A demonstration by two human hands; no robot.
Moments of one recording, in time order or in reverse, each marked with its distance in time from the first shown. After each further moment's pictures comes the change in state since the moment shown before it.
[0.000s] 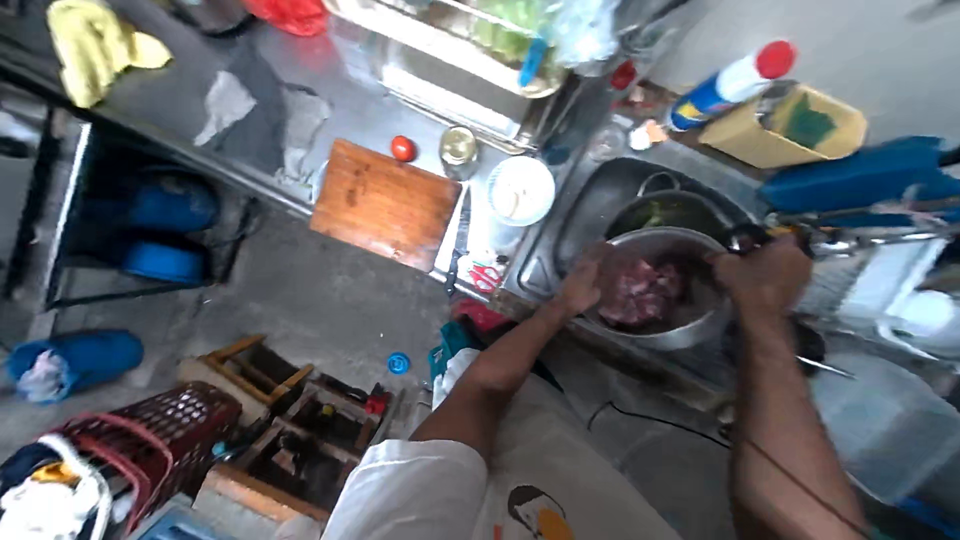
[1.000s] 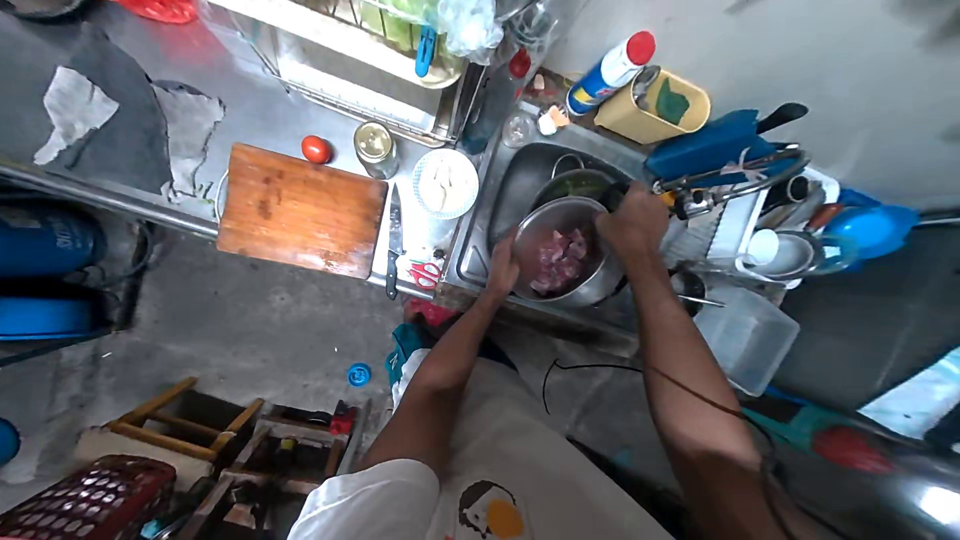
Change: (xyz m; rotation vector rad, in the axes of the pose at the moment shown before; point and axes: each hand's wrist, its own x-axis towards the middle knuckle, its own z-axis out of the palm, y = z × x) left_hand 0.007 -0.041 0.016 -0.168 0.172 0.038; right_hand 0.010 -0.043 0.001 -0.231 -0.031 -0.025
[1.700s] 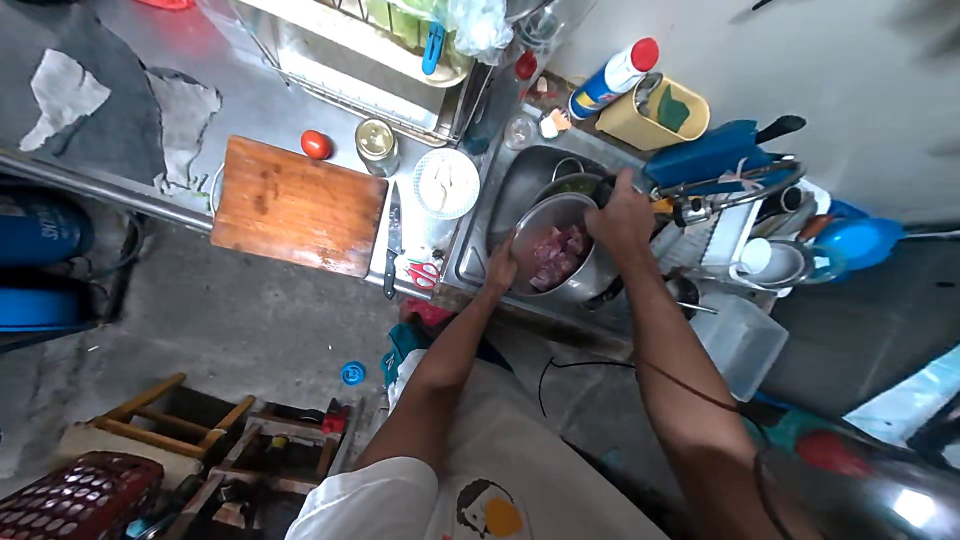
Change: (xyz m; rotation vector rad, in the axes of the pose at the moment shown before) left_hand 0.011 0.000 -0.002 0.048 -0.108 -0.246; right_hand 0.008 -0.014 0.005 0.068 0.001 -0.093
